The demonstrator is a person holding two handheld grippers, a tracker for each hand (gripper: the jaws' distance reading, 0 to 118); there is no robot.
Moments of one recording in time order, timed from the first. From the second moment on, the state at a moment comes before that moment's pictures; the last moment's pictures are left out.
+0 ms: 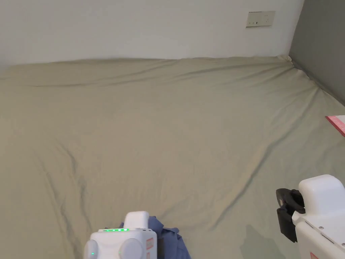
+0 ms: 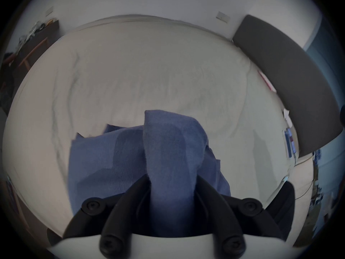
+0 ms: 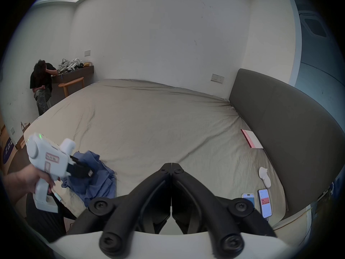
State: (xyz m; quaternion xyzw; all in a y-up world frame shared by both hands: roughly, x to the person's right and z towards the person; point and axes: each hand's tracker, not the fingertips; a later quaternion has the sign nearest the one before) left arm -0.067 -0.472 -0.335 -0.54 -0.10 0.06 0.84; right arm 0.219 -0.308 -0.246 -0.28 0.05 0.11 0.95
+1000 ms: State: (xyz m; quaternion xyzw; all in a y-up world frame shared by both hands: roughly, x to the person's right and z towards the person) left arm -0.036 -0.504 -0.297 -0.44 -0.15 -0.09 0.88; right arm 0.212 -0.312 -0.246 -0.29 0.05 0.11 0.95
